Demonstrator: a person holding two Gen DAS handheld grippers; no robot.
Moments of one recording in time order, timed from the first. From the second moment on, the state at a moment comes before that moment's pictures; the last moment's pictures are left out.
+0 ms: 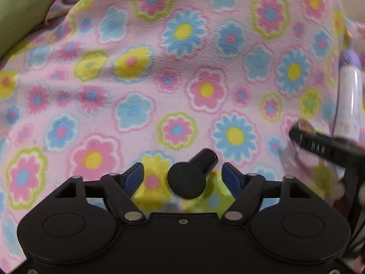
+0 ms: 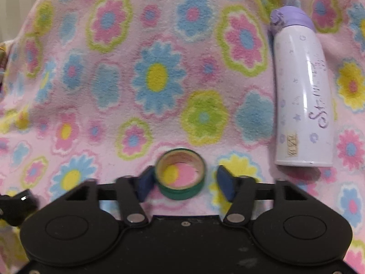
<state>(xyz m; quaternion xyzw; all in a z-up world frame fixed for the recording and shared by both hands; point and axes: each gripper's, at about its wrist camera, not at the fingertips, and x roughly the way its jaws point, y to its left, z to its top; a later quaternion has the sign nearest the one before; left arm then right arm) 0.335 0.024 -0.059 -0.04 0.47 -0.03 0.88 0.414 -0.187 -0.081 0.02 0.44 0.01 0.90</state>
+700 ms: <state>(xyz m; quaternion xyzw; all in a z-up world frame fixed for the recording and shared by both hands) 0.323 0.024 -0.069 0.02 0.44 -0.07 0.89 0.351 -0.201 -0.032 0.06 0.41 0.04 0.91</state>
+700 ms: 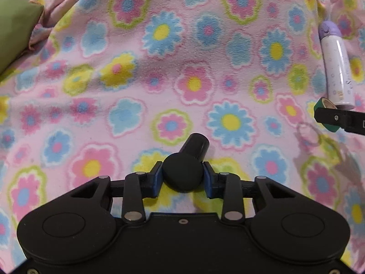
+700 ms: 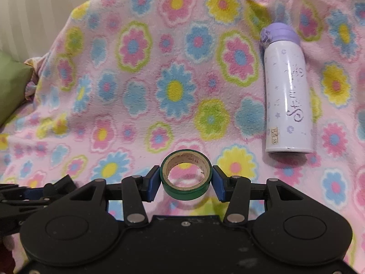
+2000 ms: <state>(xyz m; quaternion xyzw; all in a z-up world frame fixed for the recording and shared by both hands) 0.084 -0.004 0.045 -0.04 0.37 -0.09 0.92 0.064 -0.219 0.106 0.13 0.36 0.07 0.92</state>
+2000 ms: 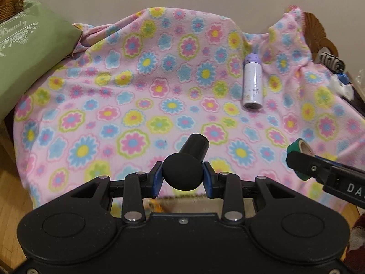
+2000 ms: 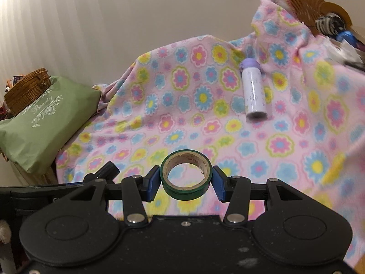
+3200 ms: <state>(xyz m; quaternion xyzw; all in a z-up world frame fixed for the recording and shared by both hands) 0.021 -0.012 0.012 -0.03 0.43 -0.08 0.90 0.010 -0.209 0.087 0.09 0.46 0.09 0.88</state>
